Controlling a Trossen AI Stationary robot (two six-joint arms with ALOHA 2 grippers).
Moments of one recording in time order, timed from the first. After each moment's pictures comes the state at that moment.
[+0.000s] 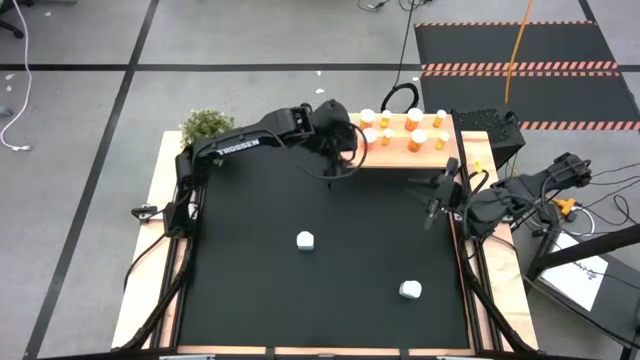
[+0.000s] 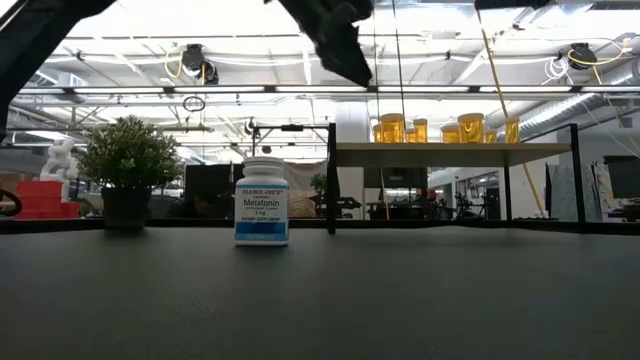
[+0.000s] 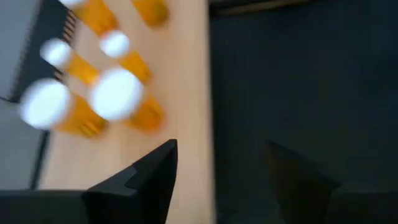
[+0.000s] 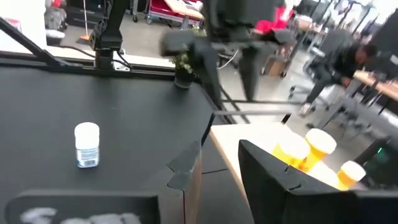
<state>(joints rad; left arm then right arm) 0.30 2.04 2.14 -0.90 0.09 0.37 0.44 0.69 0.80 -0.51 0.86 0.04</state>
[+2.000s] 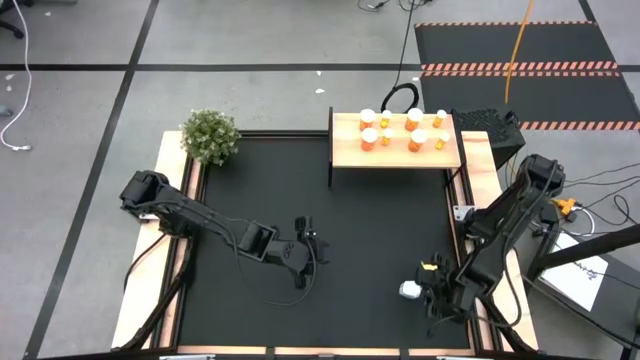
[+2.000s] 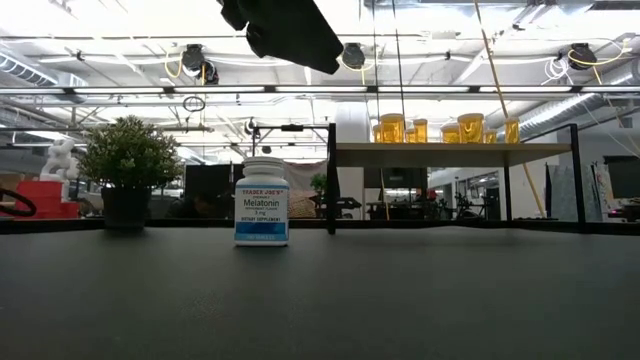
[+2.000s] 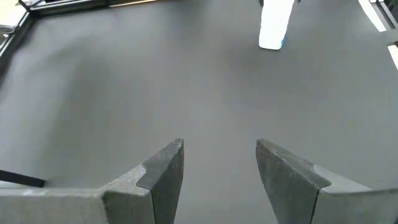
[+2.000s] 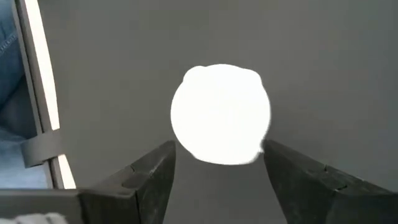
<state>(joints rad) -0.36 1.69 1.23 -0.26 -0.35 -0.13 0.99 1.32 0.72 -0.63 0.29 1.29</state>
